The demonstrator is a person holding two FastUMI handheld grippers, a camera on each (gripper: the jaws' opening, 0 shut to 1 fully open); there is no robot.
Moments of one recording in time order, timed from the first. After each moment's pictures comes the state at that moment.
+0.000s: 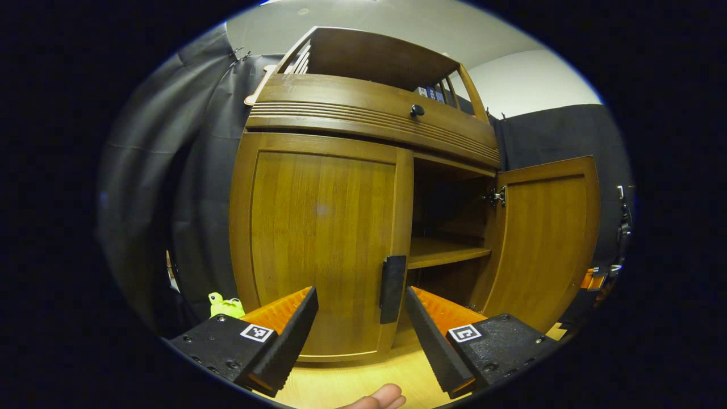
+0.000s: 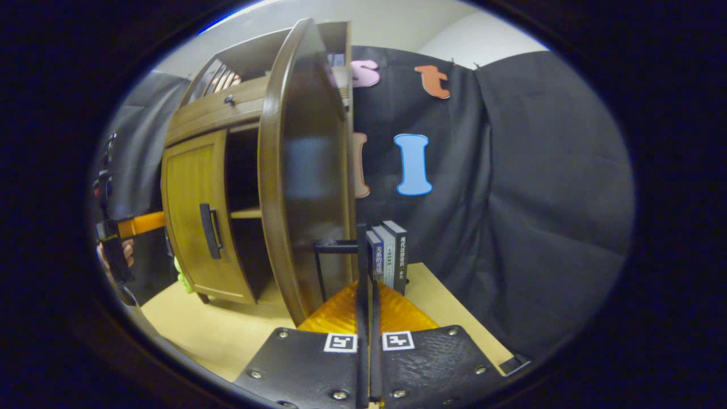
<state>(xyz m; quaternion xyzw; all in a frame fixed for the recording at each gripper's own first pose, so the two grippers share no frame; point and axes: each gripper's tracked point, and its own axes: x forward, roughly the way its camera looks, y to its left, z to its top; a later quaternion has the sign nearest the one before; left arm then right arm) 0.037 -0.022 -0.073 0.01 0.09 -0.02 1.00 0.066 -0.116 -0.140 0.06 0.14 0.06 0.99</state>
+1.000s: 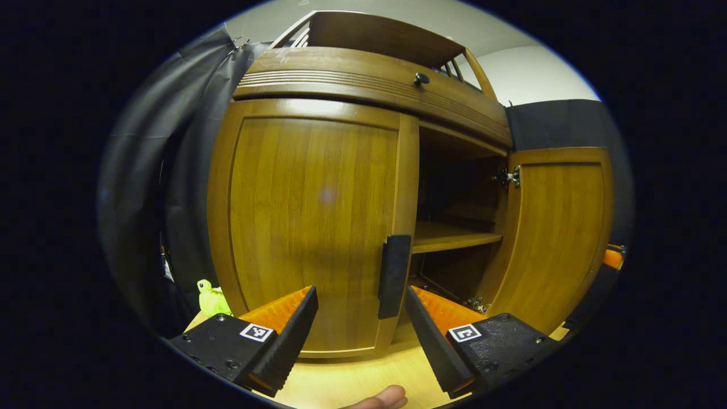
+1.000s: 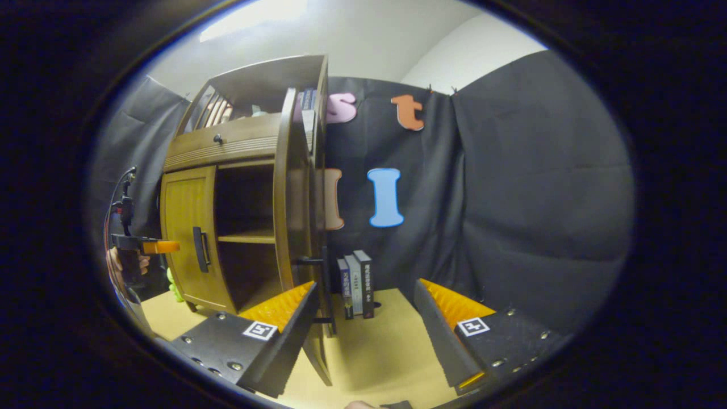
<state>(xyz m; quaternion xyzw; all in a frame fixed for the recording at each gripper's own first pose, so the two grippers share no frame) 0.068 -0.029 -0.121 0.01 0.14 -0.01 0.99 0.016 -0.208 -0.083 0.05 0.03 0.02 1.00</state>
